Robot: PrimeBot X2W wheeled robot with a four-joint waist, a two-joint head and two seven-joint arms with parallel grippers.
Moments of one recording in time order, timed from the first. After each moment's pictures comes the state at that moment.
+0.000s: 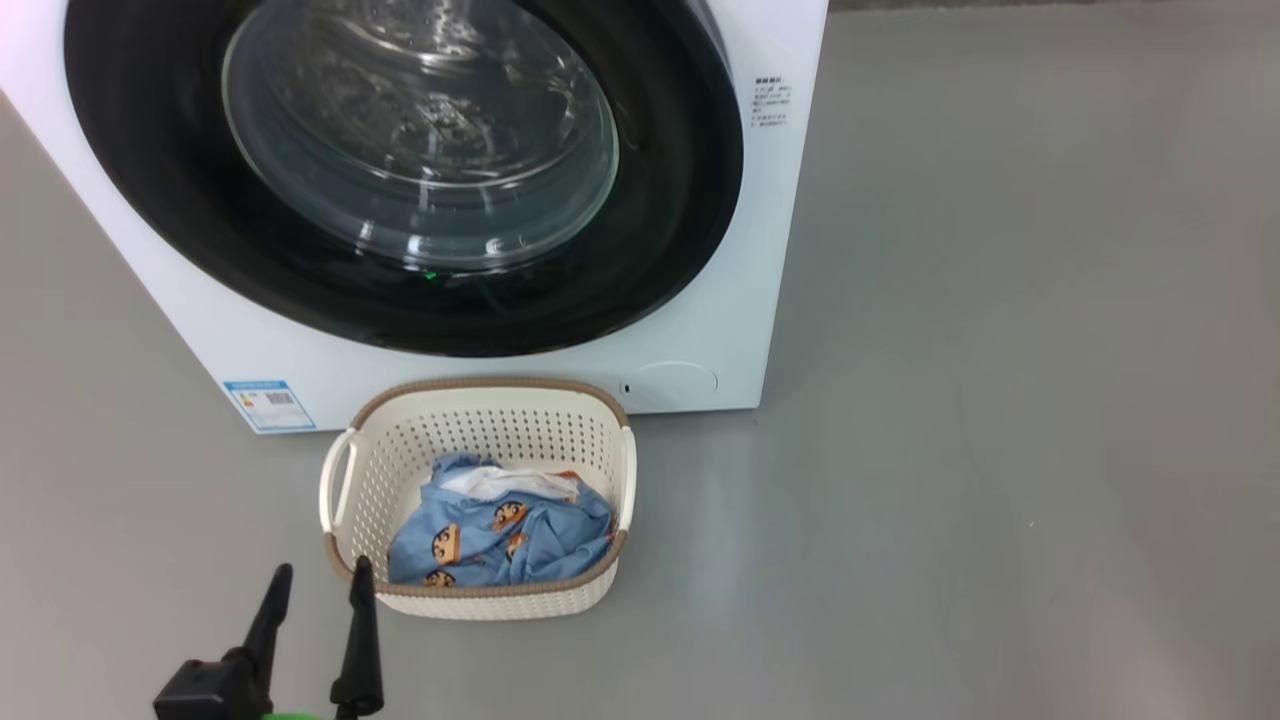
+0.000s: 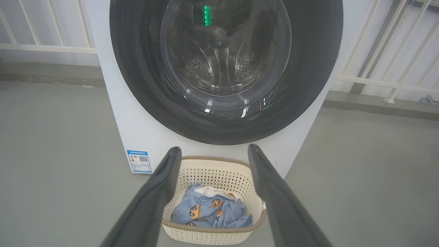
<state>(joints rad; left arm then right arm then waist) 0.03 0.04 -0.04 0.17 -0.25 -0.09 -0.26 0.02 -0.21 -0.37 0.34 1.38 0.13 -0.26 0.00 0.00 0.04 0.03</state>
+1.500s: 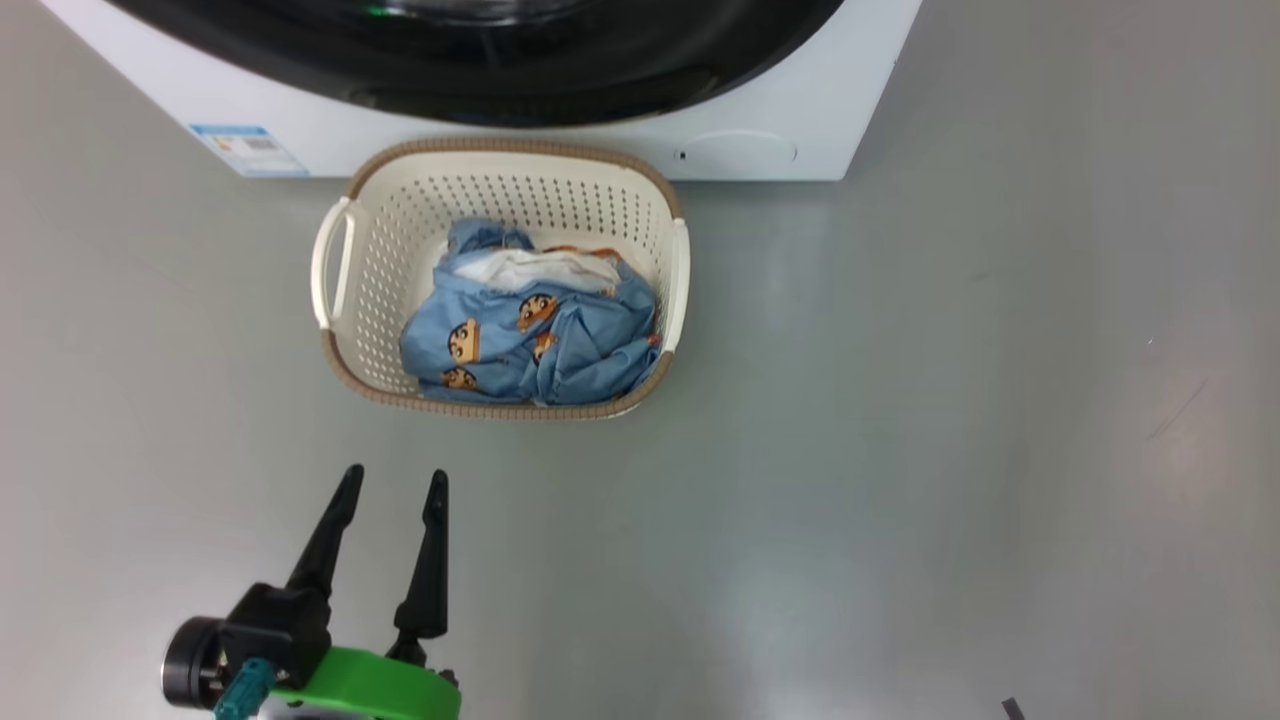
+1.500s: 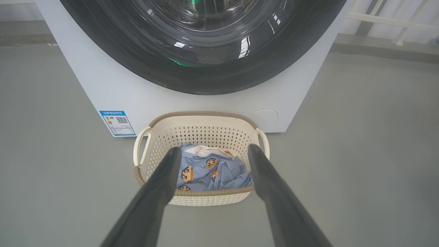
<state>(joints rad) -0.08 0.04 -0.16 0.09 -0.19 -0.01 -0.26 -0.58 -0.48 -0.43 0.36 1.62 0.13 0.20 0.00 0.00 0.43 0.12</state>
